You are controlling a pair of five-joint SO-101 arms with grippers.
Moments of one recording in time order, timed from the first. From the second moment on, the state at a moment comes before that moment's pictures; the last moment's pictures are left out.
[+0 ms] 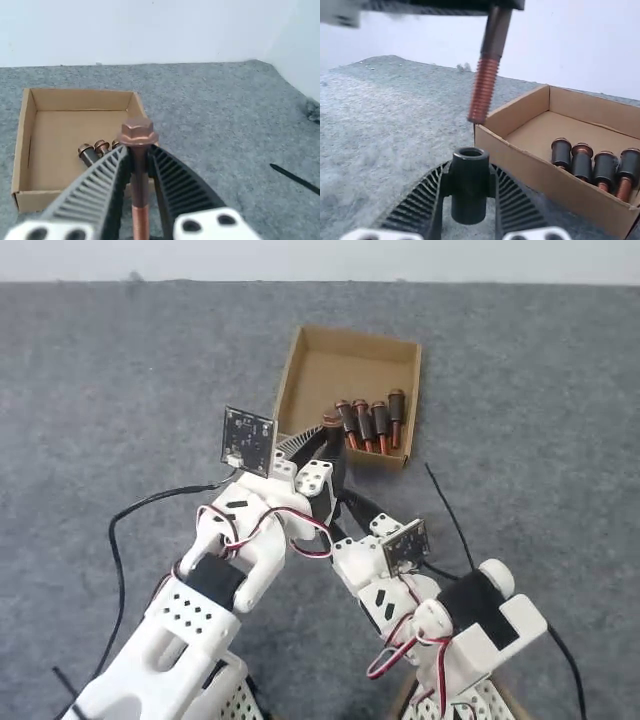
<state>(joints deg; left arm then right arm) 24.4 -54.9 69.1 16.5 19.9 -37.0 6.6 94.9 -85.9 -3.1</state>
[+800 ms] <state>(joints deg) 23.6 -55.6 72.7 16.1 19.6 -37.3 6.6 94.9 -90.4 -3.1</state>
